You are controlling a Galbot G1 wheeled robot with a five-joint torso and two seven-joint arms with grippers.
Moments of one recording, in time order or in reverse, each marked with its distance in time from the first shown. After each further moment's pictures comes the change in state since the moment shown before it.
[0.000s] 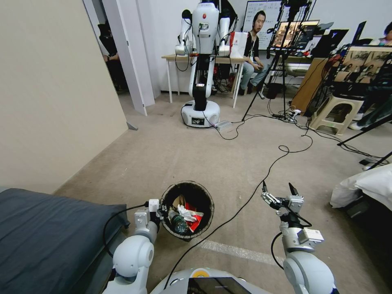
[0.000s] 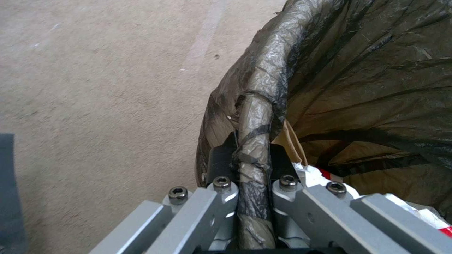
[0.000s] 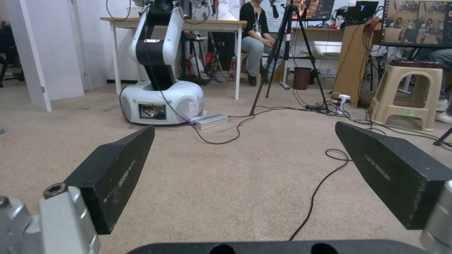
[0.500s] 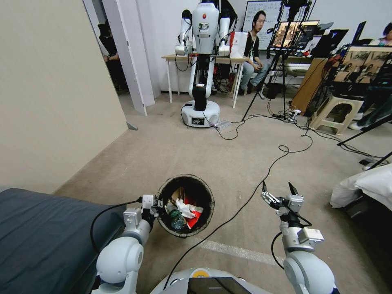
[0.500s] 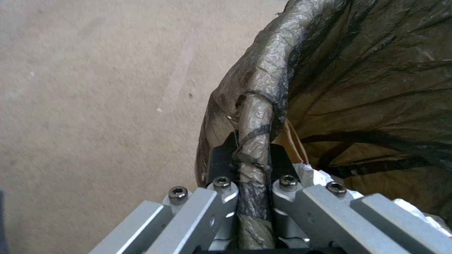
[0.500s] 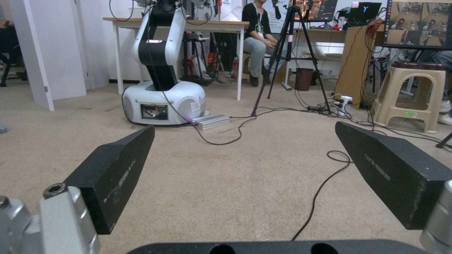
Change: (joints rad) left arm 0.021 0.010 -0.036 -0.085 0.009 -0.001 0.119; right arm 0.000 -0.002 0.002 0.005 0.000 -0.005 -0.007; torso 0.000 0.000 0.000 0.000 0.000
